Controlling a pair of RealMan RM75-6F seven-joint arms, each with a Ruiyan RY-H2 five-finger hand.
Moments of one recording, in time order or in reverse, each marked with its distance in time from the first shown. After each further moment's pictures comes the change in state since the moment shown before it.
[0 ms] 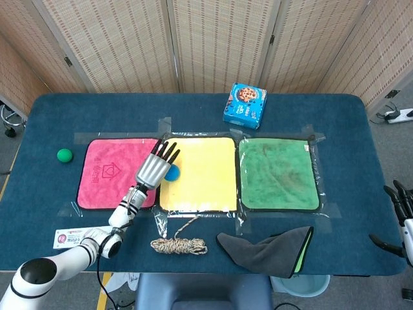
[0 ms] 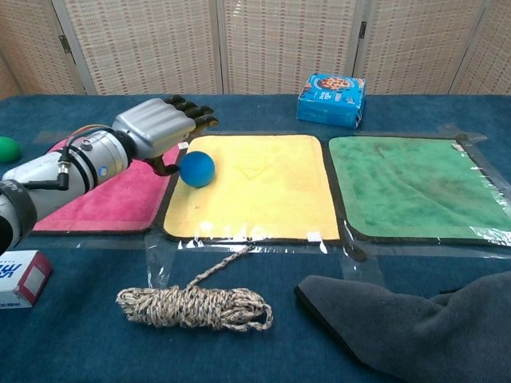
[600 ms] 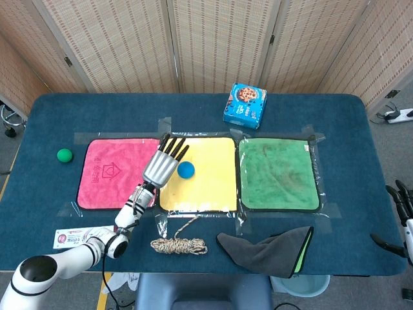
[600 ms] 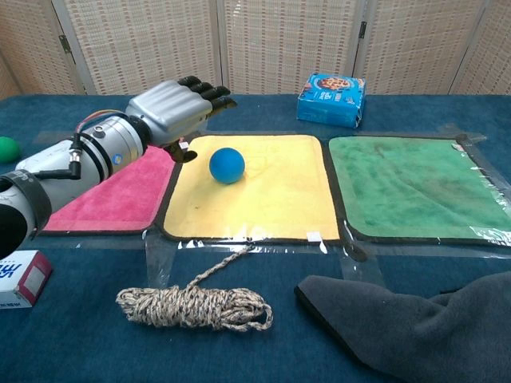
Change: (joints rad) left arm -0.019 0.017 -0.032 -0.078 -0.024 0.044 0.052; right arm -0.003 -0.005 0.004 0.012 0.001 0.004 0.011
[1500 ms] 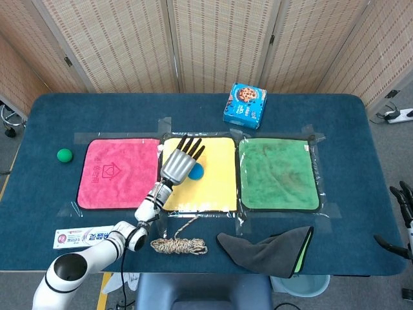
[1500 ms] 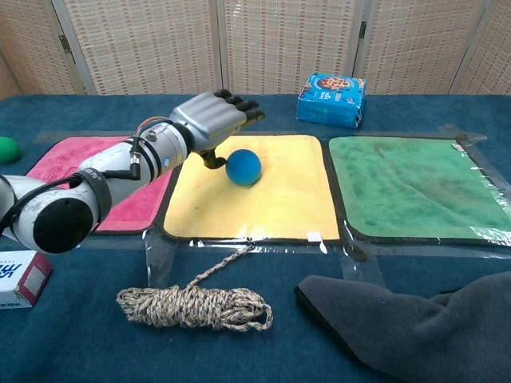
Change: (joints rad) left arm -0.148 -0.168 -0.035 0.235 -0.026 -0.107 -0.071; right arm -0.012 0.012 -0.001 0.004 0.001 0.010 0.010
